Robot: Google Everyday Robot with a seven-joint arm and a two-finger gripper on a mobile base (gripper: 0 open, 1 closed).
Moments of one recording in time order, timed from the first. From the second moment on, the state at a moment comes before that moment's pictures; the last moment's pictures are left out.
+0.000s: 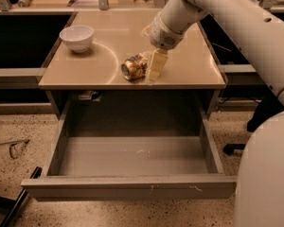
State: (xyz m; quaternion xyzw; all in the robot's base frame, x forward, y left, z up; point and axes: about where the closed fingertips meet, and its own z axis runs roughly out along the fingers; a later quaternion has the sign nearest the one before) arm 0.676 -0.026 0.871 -0.72 0.64 0.09 0.26
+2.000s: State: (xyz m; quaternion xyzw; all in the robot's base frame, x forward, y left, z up) arm 0.709 -0.006 0.823 -0.73 0.65 0.12 0.20
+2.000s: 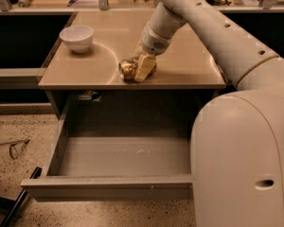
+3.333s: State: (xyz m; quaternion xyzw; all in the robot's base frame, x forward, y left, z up) arm 0.625 -0.021 0.887 -0.69 0.66 0.08 0.27
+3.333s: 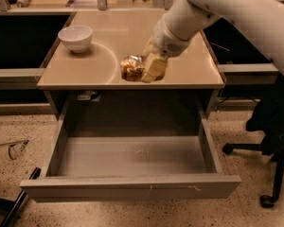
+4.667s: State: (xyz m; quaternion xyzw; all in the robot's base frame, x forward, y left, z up) arm 0.572 -0.037 0.747 -0.66 0.65 0.22 0.31
